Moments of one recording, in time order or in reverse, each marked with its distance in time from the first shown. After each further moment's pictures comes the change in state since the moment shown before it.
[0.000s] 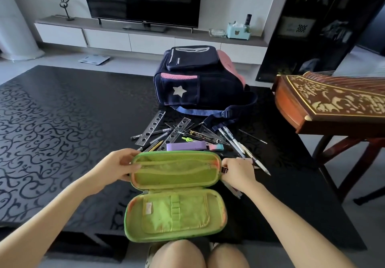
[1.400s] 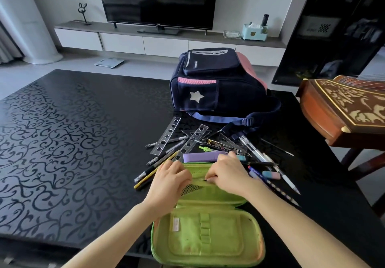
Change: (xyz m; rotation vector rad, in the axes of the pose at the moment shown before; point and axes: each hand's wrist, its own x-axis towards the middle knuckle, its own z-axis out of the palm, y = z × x) left_hand 0.049 -0.030 0.075 0.840 0.317 0.673; right_hand 0.039 -0.076 -0.014 -0.061 -0.100 -0.350
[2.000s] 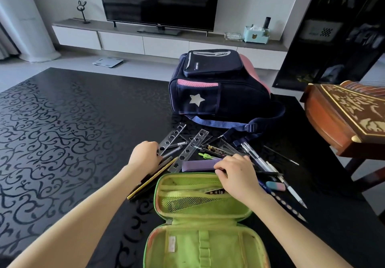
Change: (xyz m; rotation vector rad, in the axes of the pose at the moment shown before) left_hand 0.078 -0.077 -0.015 0.177 -0.313 -0.595; right_hand 0.014 0.027 0.019 0.019 0.471 0.071
